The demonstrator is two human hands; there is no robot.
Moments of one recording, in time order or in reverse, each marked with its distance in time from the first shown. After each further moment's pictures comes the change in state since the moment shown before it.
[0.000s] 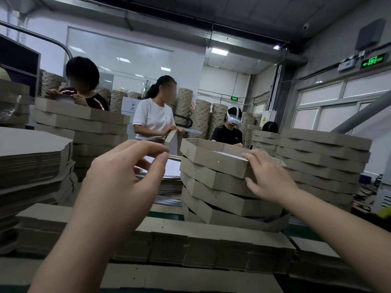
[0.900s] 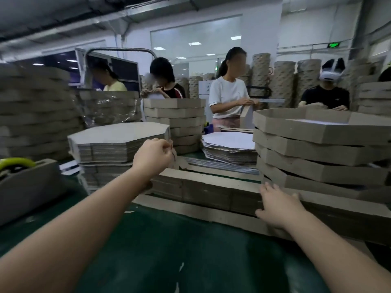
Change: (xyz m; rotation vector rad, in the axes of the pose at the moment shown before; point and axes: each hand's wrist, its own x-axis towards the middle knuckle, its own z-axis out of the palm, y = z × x) left_hand 0.017 -0.105 -0.080 0.838 -0.289 -0.350; right_hand -0.058 -0.163 0.033 0.176 -0.716 0.071
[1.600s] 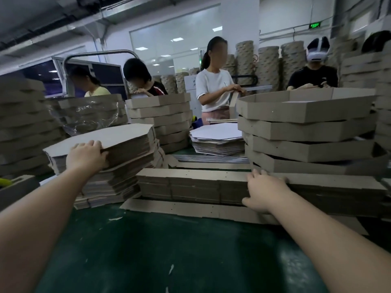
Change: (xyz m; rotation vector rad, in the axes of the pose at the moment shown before) left_hand 0.053 -0.132 -0.014 0.722 0.062 -0.069; right_hand 0.001 -0.007 -0.005 -0.003 -0.042 0.001
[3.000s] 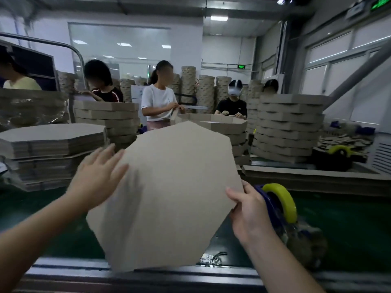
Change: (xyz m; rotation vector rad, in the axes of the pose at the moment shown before) left_hand -0.249 0.065 -0.193 -0.666 -0.101 0.365; right_hand -0.308 0.024 0.004 2.295 0.562 0.098
